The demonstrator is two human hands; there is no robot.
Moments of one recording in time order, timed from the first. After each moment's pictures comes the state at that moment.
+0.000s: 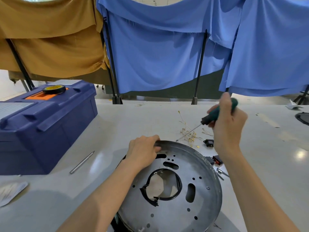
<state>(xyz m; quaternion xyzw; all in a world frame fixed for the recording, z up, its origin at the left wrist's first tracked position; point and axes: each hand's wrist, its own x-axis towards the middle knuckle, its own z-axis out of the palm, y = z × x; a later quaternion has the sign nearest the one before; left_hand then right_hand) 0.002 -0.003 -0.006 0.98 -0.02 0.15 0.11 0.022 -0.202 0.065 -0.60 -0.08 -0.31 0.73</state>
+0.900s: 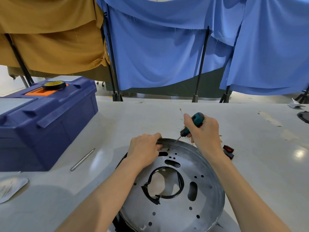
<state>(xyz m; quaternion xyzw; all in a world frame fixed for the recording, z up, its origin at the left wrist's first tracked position) 0.002 -0.003 -0.009 0.98 -0.03 0.15 0.11 0.031 -0.178 0.028 -0.78 -0.15 -0.23 0.56</state>
